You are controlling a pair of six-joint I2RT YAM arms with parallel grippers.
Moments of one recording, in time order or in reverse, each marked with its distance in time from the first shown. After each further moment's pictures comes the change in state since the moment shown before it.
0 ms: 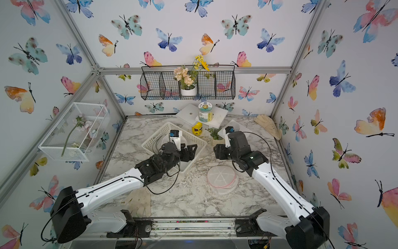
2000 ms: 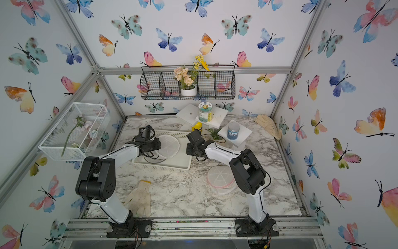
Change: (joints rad) left arm 0.659 0.463 0.163 -0.148 0.365 0.241; right arm 0.171 0.769 0.417 0.172 0.110 0.314
